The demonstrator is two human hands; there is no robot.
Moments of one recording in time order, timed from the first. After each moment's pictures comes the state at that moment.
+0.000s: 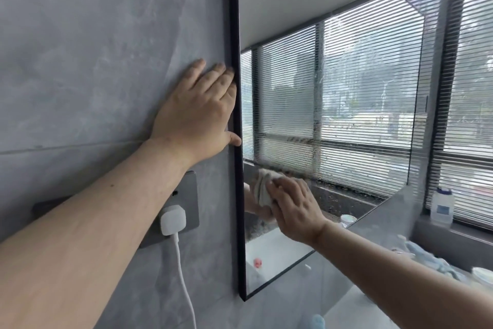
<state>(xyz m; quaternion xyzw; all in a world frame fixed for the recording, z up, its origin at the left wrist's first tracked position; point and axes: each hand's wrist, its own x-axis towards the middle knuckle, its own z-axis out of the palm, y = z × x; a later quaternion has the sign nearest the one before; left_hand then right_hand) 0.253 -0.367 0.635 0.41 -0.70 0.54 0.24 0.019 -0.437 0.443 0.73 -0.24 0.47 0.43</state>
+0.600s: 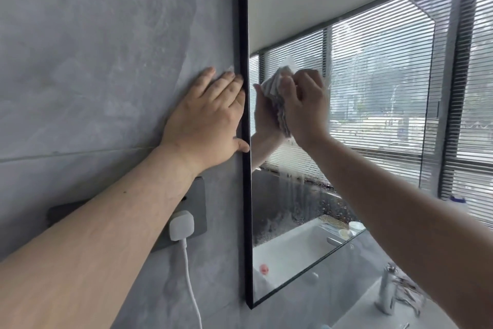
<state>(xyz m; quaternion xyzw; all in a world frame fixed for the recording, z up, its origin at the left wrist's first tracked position) 0.254 -0.370 0.634 0.40 -0.69 0.54 0.26 0.058 -0.426 0.638 0.57 -0.33 0.73 0.16</state>
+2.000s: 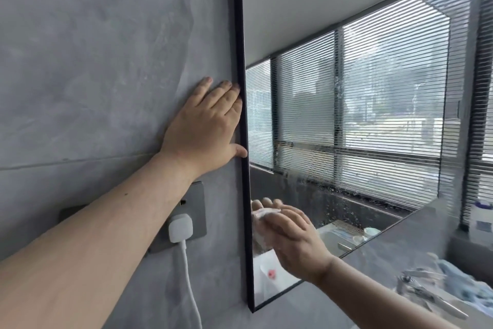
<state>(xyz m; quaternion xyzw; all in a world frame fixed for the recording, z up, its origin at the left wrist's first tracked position) 0.253 -0.371 0.633 0.39 -0.69 0.55 0.26 0.037 -0.419 0.421 0.76 -0.18 0.47 0.41</state>
